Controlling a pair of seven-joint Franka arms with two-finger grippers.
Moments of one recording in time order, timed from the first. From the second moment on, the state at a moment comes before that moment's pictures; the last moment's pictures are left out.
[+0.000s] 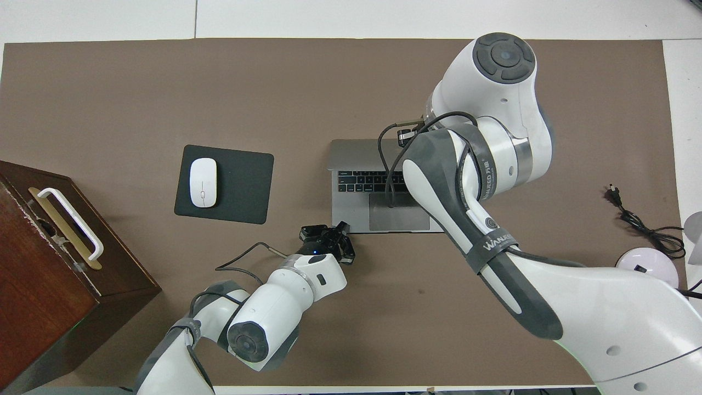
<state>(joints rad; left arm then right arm) -0.79 0.26 0.02 -2.52 -0.11 3.49 -0.13 0.35 0.47 0.00 -1.49 0.11 1.94 0.26</state>
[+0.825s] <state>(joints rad) -0.79 0.26 0.02 -2.52 -0.10 3.50 -0.09 0.31 0.47 0.00 -1.50 0.13 1.66 0.26</state>
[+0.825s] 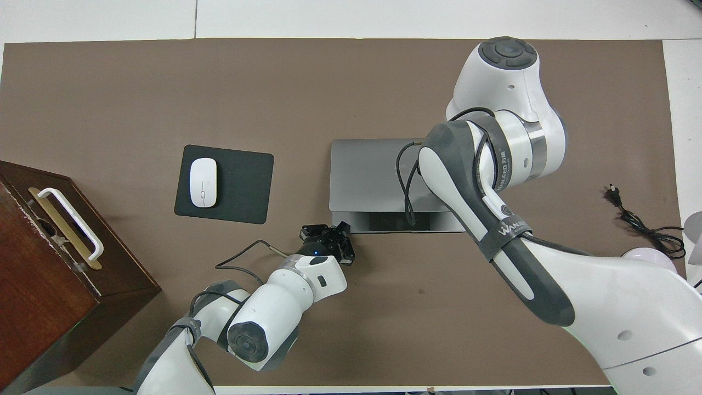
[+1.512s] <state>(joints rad) -0.79 0.26 0.02 -2.52 -0.10 3.50 -0.08 0.30 0.43 0.00 -1.61 0.13 1.67 0.26</state>
